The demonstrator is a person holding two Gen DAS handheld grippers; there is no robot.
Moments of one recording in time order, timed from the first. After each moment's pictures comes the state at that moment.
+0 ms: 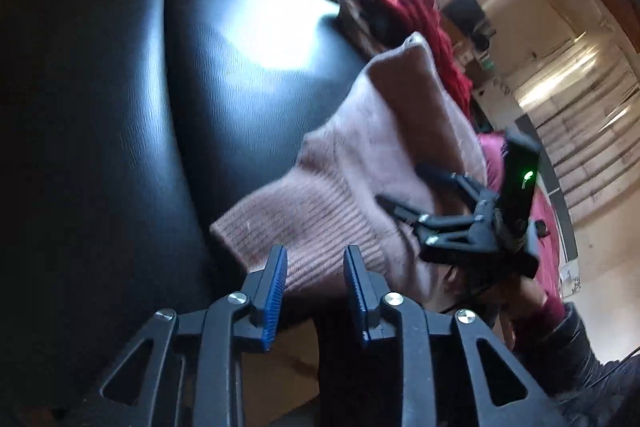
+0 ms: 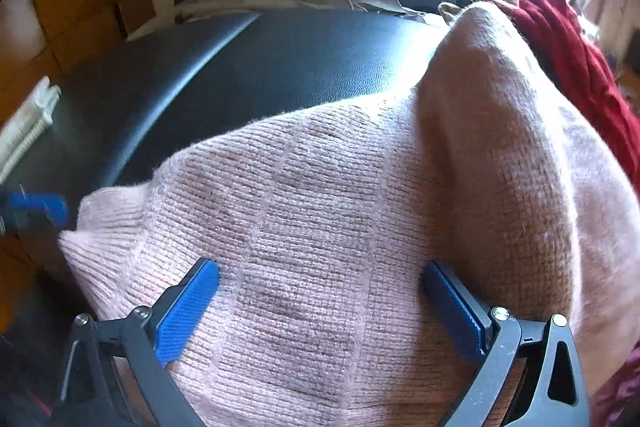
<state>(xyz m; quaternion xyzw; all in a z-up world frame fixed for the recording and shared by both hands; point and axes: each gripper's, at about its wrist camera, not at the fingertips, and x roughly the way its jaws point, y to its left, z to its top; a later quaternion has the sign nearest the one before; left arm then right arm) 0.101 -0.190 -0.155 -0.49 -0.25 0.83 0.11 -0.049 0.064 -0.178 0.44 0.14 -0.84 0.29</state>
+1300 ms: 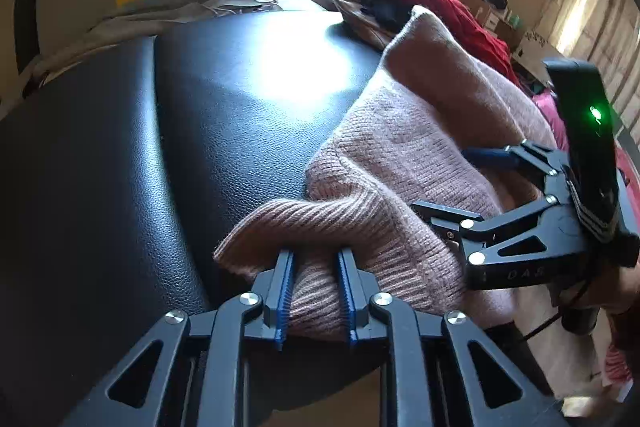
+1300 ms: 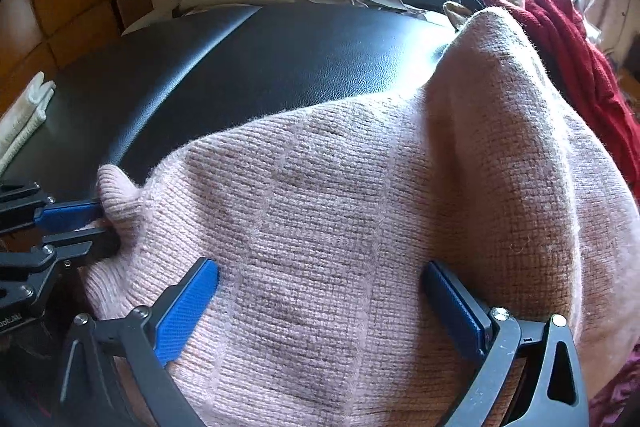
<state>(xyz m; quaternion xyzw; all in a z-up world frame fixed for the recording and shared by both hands) 0.081 -0.132 -0.164 -0.46 -0.08 0.89 0.02 -0.059 0.044 -0.189 0.44 0.17 -0.83 0.29</state>
